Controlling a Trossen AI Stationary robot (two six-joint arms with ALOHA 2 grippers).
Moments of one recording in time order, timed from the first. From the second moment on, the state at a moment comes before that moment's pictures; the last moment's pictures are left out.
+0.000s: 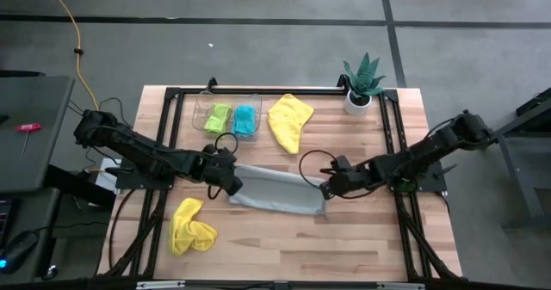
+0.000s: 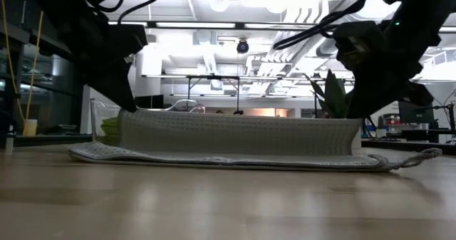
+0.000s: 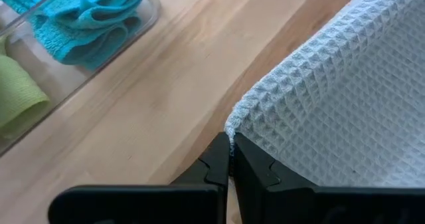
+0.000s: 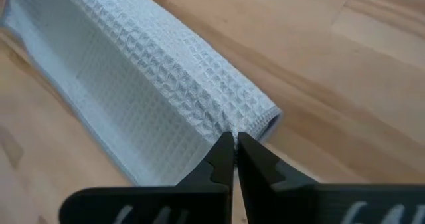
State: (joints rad) left arm -0.14 1.34 0.68 -0.51 -0.52 -0.84; right arm 0.33 1.32 0.64 -0.38 0.28 1.33
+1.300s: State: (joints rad) left arm -0.28 1.35 0.68 -0.51 -0.41 -0.90; right arm 0.55 1.44 0.64 -0.16 0.26 1.60
